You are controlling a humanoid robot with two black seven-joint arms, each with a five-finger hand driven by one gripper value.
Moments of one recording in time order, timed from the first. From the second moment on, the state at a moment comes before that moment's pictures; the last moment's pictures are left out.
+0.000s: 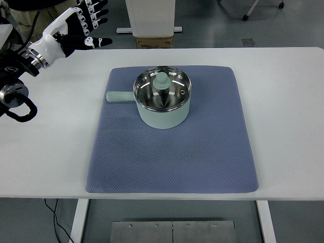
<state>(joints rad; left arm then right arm) -1.19 0.56 0.00 -0.83 0.03 -0.27 -0.61 0.00 0.00 0.49 0.09 -0.43 -0.03 0.07</state>
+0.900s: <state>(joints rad) -0.98 0.46 -0.09 -0.75 -0.30 -0.23 -0.61 0.00 0.00 0.49 0.09 -0.43 -0.03 0.07</state>
